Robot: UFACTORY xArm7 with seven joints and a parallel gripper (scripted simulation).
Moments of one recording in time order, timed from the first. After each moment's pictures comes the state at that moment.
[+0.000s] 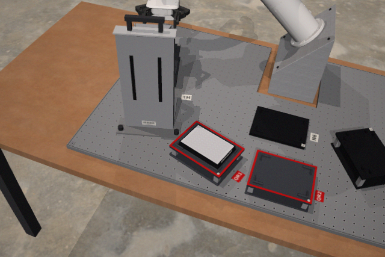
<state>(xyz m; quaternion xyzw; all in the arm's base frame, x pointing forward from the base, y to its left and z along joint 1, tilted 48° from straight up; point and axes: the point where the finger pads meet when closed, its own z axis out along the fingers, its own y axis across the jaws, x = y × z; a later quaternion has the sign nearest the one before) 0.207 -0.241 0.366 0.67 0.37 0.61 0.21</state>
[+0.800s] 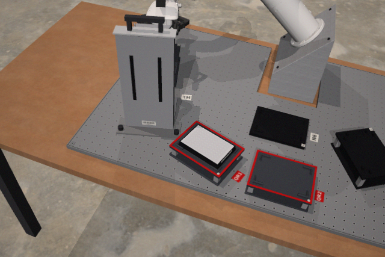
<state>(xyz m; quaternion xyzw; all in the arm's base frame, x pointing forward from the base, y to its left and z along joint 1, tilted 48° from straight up) 0.219 -0.260 0.345 0.67 0.37 0.61 0.20</state>
